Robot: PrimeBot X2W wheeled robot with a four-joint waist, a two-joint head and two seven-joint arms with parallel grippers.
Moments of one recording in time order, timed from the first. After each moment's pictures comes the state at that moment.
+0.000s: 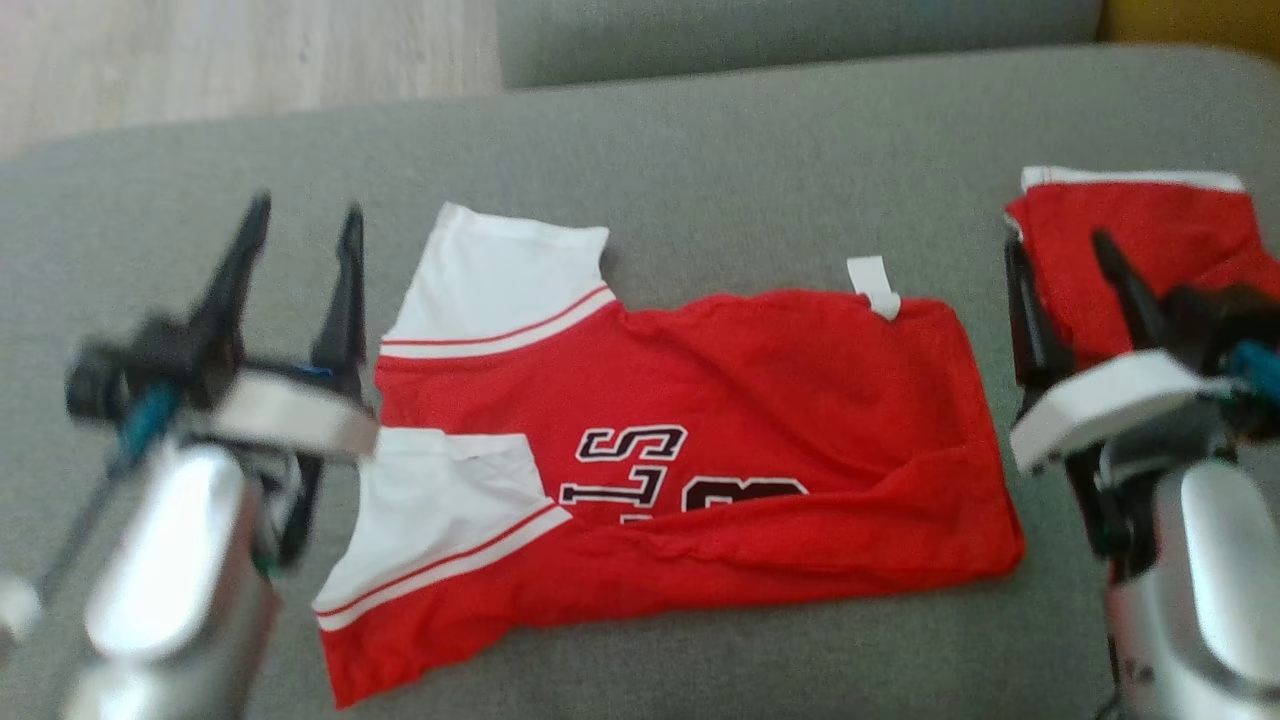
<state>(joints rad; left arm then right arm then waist) -0.39 0.29 -0.30 0.26 -0.35 0.02 -0.16 -0.25 -0.08 -0.03 0.14 0.10 0.13 0.14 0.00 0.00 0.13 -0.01</state>
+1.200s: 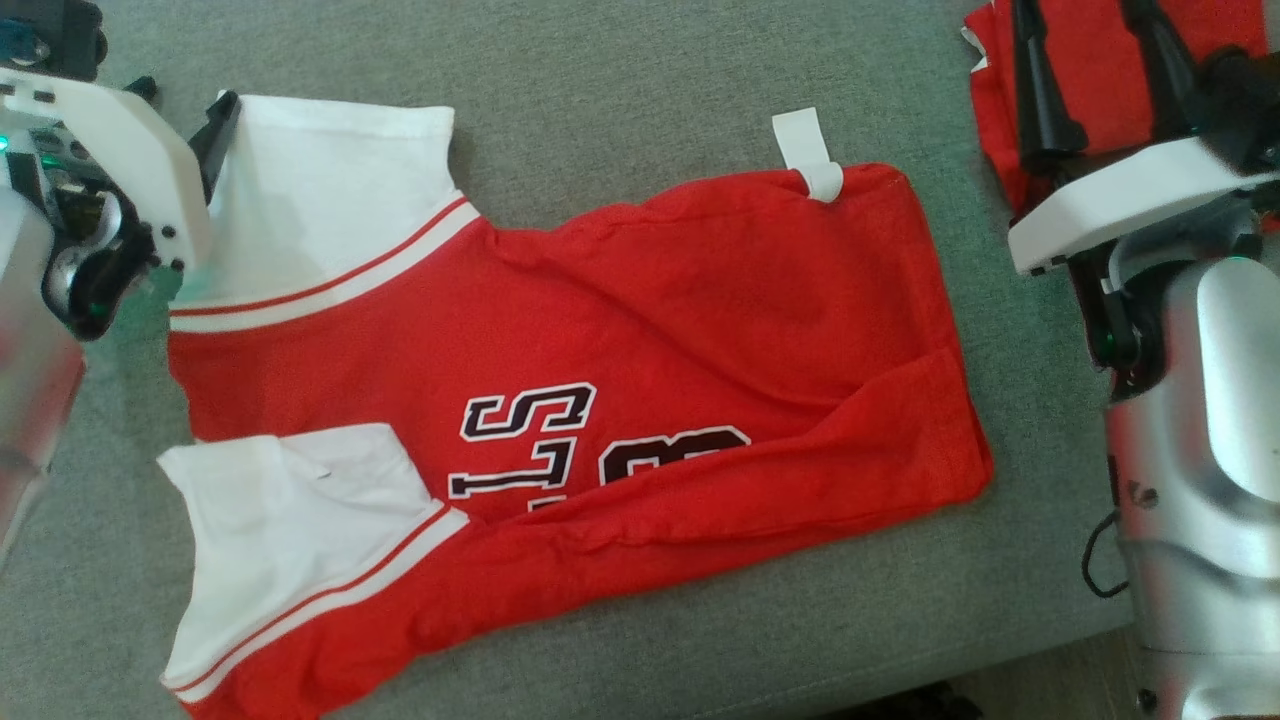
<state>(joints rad) -1.03 0.53 -0.75 0.77 -0.77 -0.13 0.40 -0.61 -0.11 0.04 0.23 0.10 0.13 0.07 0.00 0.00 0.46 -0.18</state>
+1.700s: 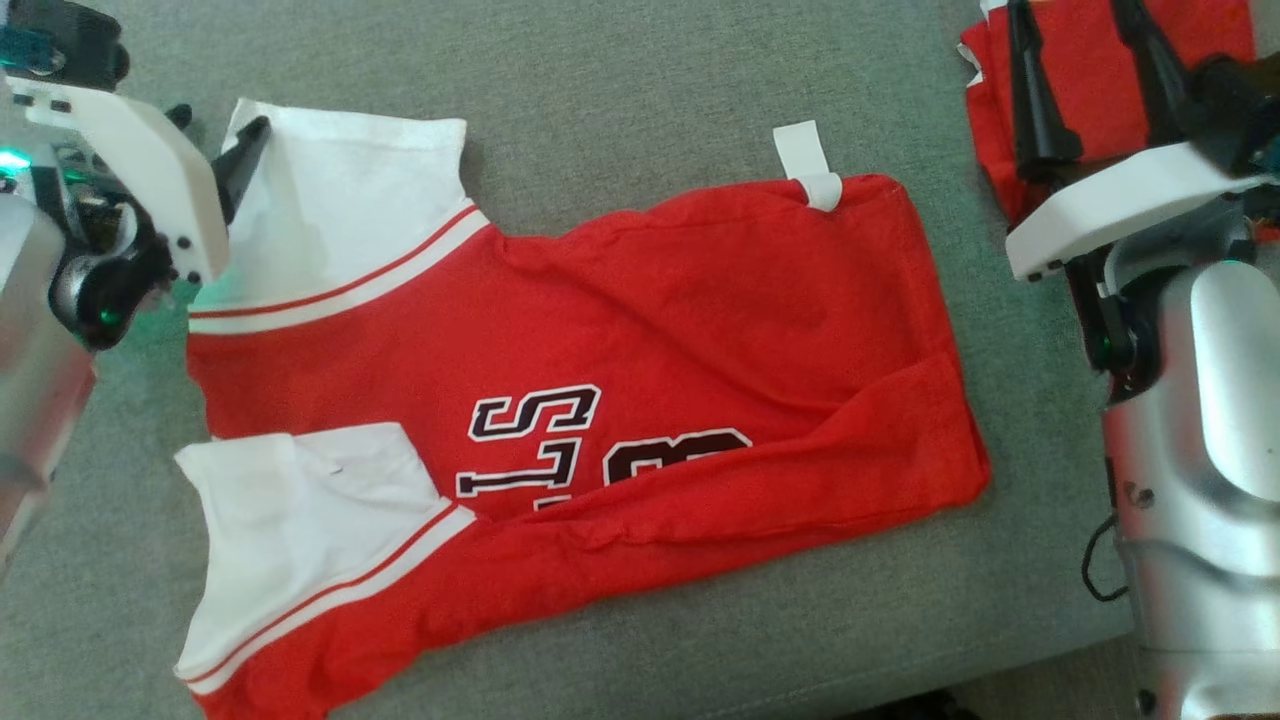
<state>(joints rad) -1.04 0.55 -0.84 0.73 -0.95 -0.13 0.45 -0.61 -0.11 0.04 0.26 0.10 0.13 0.07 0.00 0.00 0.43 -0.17</state>
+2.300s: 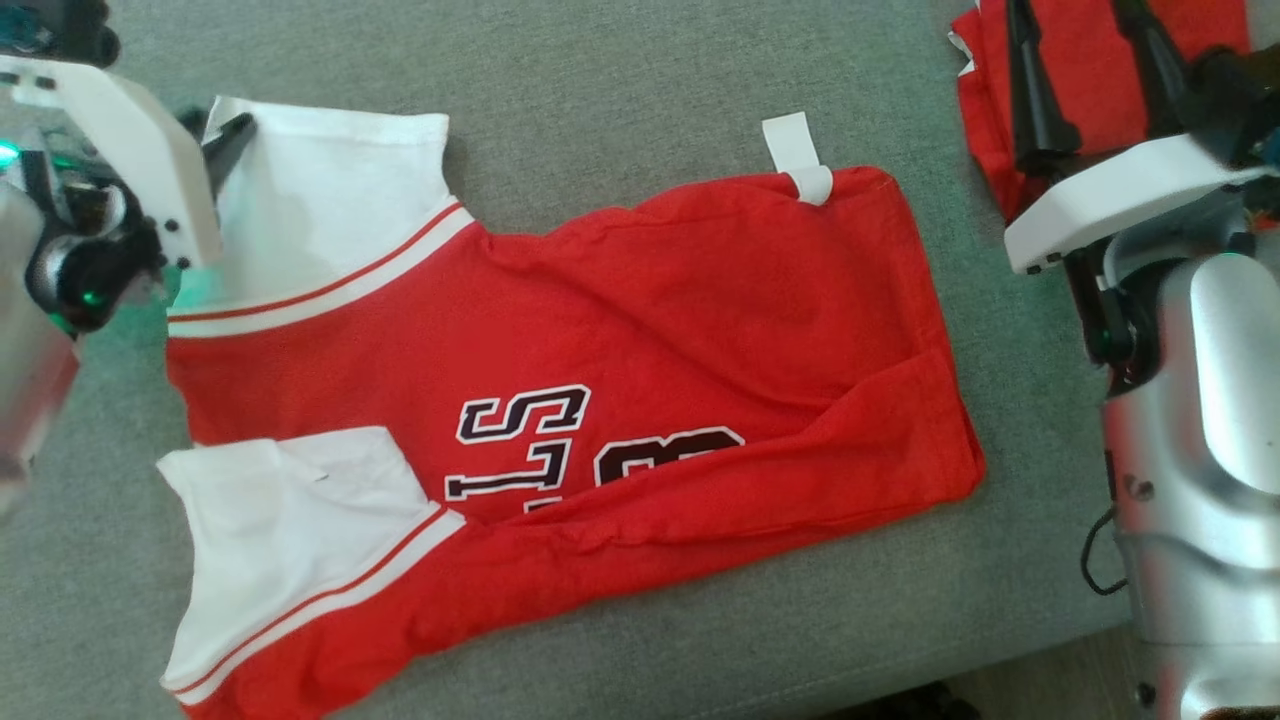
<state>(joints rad) -1.08 0.59 -0.91 0.70 -1.07 -0.13 0.54 -0.62 -0.10 0.04 0.27 0.10 0.13 0.07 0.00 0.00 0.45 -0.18</state>
